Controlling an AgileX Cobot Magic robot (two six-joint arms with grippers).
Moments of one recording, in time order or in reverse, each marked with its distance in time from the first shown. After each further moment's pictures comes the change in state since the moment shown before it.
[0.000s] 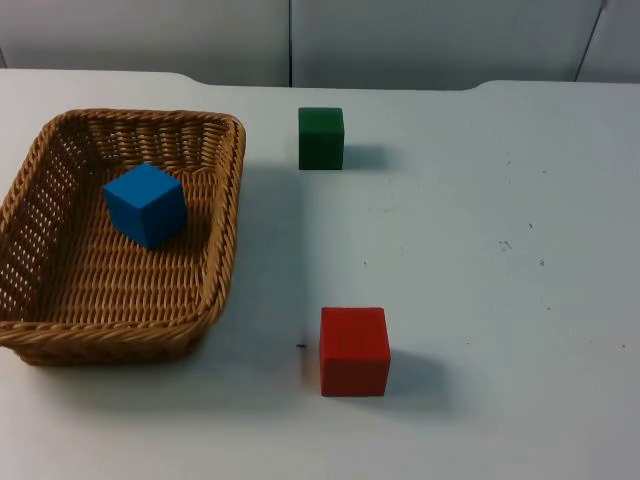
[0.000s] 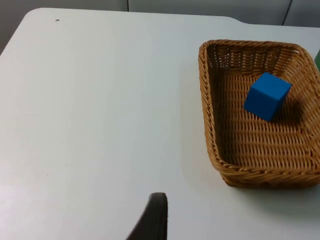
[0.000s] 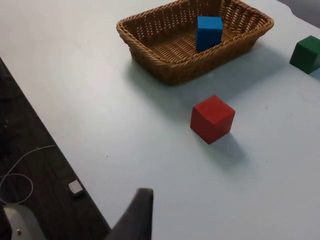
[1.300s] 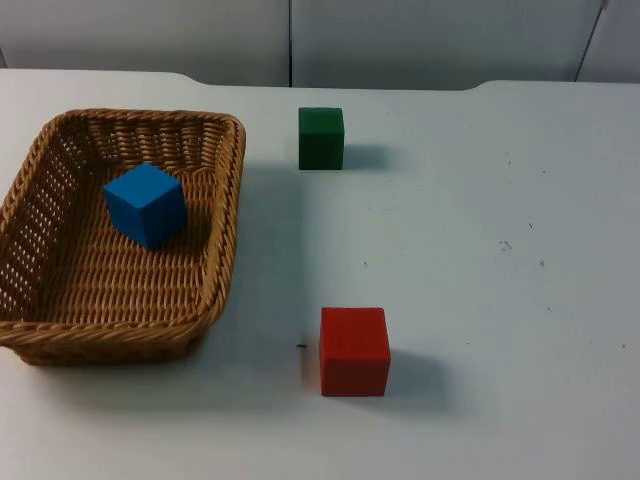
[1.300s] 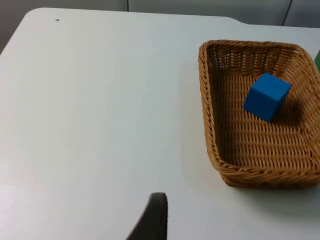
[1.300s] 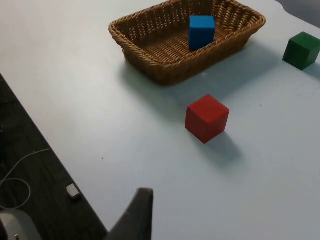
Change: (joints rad) right arm 0.000 0.000 0.000 -0.023 0.000 0.031; left arm 0.000 0.000 0.000 0.000 0.000 -0.002
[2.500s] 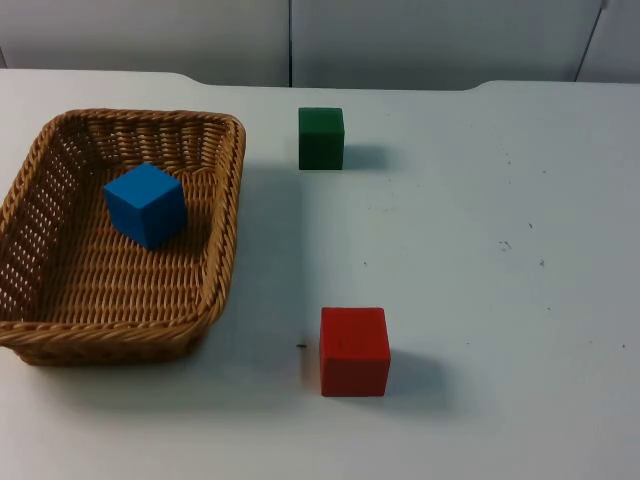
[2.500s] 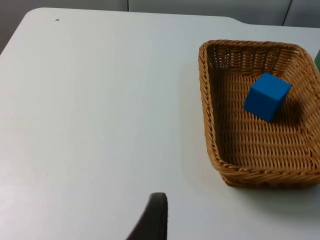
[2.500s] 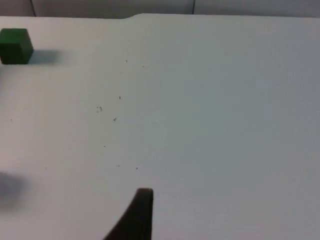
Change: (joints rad) right arm -0.922 -0.001 0.000 0.005 0.000 0.000; left arm 0.000 0.000 0.000 0.000 0.000 0.000
